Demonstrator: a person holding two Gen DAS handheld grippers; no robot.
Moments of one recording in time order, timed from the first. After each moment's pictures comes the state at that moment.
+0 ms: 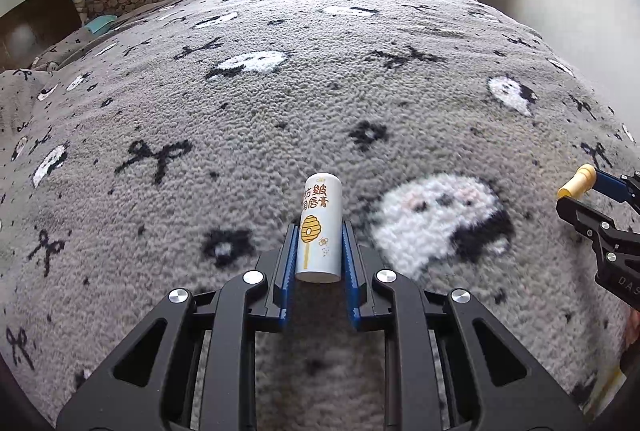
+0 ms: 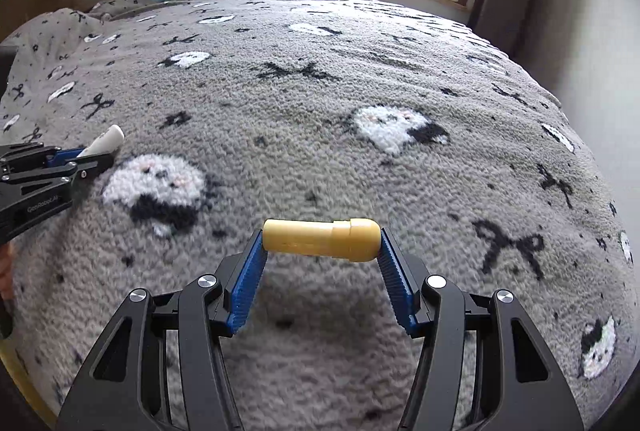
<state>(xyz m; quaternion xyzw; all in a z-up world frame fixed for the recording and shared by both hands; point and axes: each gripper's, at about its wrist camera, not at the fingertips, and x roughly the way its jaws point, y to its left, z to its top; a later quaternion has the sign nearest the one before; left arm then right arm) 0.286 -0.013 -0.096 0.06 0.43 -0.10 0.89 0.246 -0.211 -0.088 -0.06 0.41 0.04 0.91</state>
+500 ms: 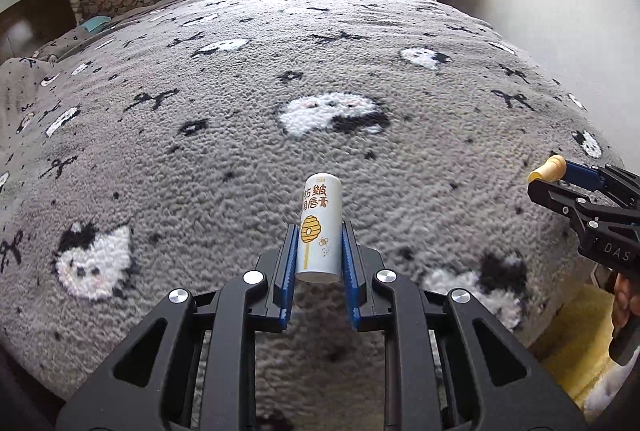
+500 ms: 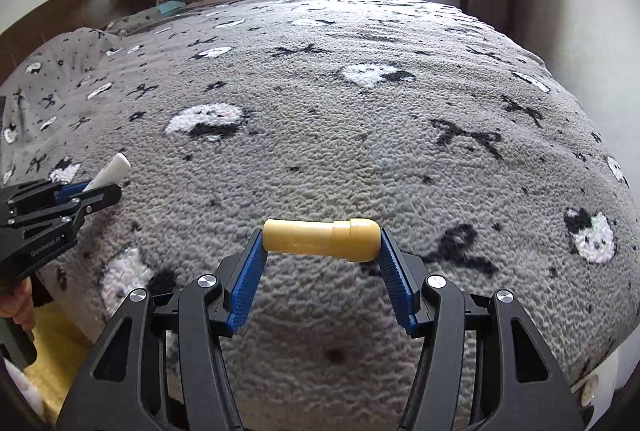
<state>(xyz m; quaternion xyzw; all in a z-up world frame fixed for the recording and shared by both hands) 0.162 -0.033 -0.085 0.05 0.42 -0.14 0.90 0.141 -0.239 -0.077 0.00 0.40 0.06 0.91</state>
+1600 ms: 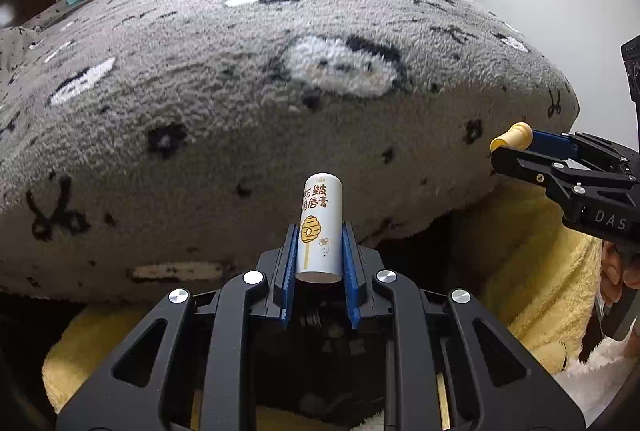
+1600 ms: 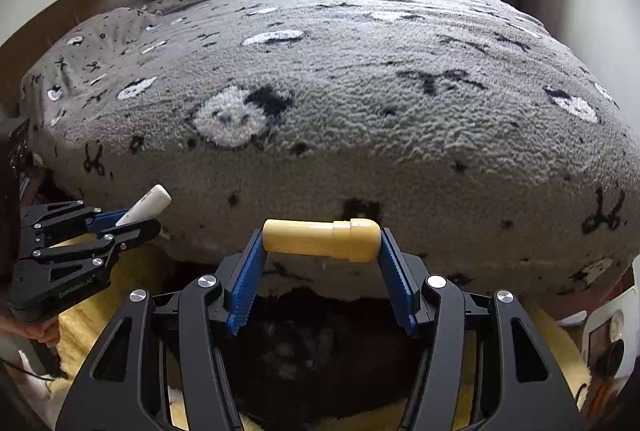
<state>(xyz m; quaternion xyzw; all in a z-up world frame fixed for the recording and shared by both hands) 0.006 -0.037 -0.132 0.05 0.47 -0.19 0.86 -0.001 -0.221 -0.111 0.02 0.44 0.10 0.89</state>
